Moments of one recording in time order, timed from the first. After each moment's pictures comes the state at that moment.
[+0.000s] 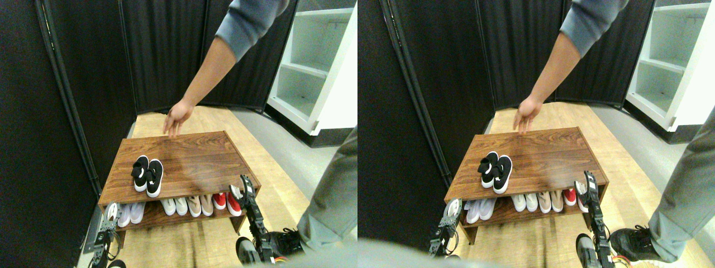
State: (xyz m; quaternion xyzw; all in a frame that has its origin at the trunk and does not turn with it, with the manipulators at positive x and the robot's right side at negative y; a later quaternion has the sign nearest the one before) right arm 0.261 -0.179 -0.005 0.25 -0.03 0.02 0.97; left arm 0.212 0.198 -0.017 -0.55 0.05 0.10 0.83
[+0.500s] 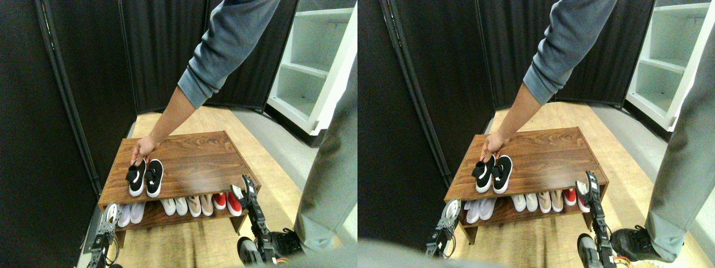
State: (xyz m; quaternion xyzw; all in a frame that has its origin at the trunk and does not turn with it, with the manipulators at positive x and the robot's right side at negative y) right arm 0.259 -0.183 -0.004 0.26 -0.03 0.02 0.96; left arm 0.203 0.192 -0.005 -0.56 0.06 0.07 0.82
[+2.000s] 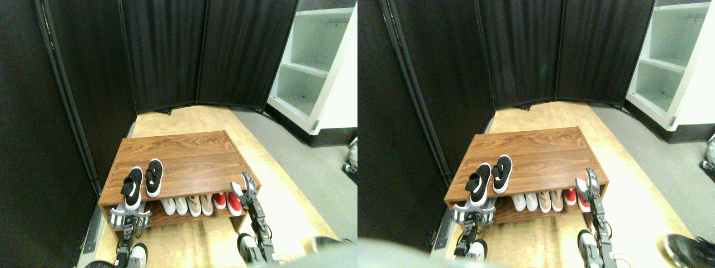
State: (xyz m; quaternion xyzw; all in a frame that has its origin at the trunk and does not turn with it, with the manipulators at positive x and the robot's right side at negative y) right arm 0.264 -0.183 -0.002 0.26 -0.03 0.03 0.96; left arm 0.256 0.167 -0.077 -0.57 0.08 0.18 0.80
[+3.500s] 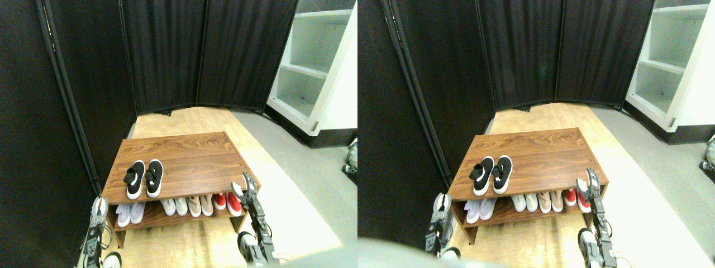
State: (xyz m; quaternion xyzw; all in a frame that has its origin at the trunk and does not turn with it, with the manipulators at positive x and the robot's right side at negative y) right arm 0.267 -0.185 -0.005 0.27 -0.02 0.01 0.96; left arm 0.231 0.252 -0.017 -0.48 -0.06 0.13 0.86
